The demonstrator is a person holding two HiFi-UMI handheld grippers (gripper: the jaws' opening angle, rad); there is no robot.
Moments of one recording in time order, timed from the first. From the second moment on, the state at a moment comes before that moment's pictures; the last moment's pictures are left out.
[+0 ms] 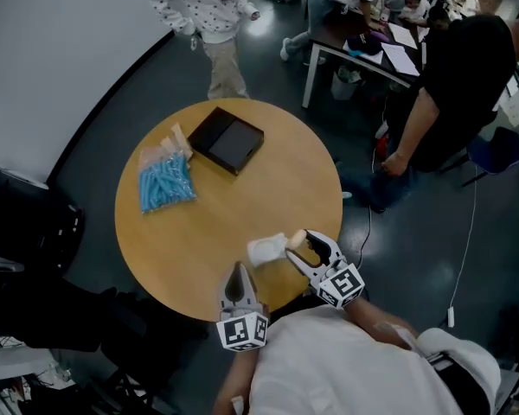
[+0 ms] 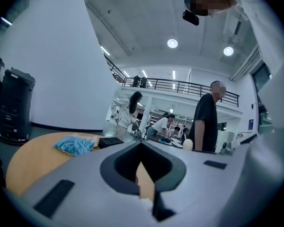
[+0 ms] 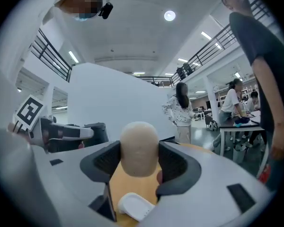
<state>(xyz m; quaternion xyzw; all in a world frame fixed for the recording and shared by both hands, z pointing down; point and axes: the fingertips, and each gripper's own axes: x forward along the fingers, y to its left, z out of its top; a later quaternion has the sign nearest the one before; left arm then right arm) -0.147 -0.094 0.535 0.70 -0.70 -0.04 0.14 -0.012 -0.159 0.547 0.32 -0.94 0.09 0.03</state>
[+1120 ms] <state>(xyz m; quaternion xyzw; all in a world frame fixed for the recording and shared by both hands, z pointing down) -0.142 -0.095 0.532 0.70 -0.70 -0.05 0.14 -0.021 -0.150 0.548 0.30 -0.95 0.08 0.05</state>
